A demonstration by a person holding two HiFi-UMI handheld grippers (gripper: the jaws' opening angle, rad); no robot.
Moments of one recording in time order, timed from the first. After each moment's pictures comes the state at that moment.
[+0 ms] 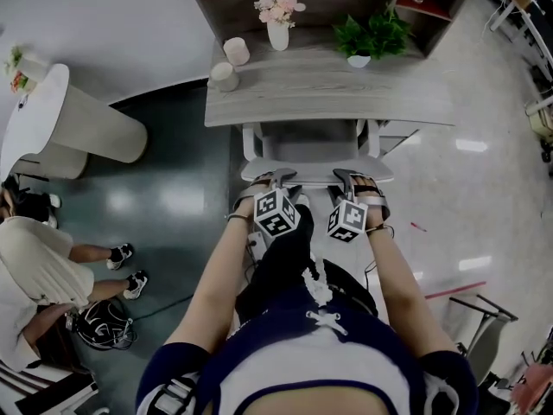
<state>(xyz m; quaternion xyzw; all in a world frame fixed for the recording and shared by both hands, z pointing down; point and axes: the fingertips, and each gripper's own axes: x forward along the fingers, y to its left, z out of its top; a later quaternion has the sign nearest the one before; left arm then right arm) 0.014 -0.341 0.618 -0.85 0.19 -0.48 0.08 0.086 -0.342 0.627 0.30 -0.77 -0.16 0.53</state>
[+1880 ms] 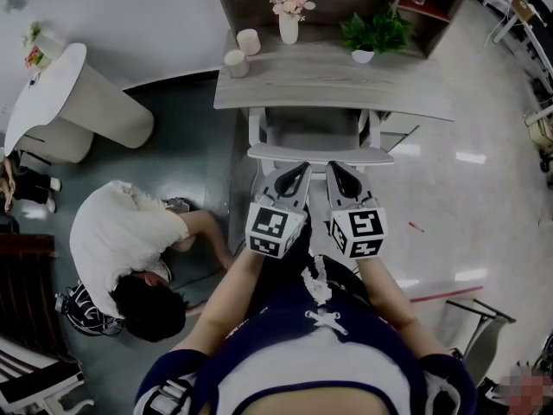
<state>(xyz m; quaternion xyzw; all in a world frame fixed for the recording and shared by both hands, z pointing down) 0.016 -0.276 0.441 -0.90 0.42 -0.10 -0.08 0.061 -0.277 0.434 0.52 -0.84 0.11 0.10</state>
